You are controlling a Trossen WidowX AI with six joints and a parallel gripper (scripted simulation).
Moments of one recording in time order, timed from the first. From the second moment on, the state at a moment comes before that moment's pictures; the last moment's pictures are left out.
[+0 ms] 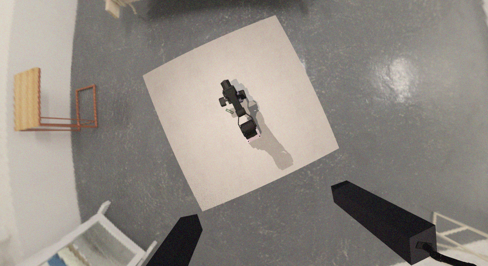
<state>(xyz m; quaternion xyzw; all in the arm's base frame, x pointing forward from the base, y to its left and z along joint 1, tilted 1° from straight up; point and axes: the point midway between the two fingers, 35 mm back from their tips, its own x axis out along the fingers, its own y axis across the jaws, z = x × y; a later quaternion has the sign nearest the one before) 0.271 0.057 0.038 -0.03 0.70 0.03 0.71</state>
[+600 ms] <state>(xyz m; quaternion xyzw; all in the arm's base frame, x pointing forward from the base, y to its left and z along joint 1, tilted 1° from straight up) 0.295 0.022 0.037 -0.03 0.70 0.03 0.71</state>
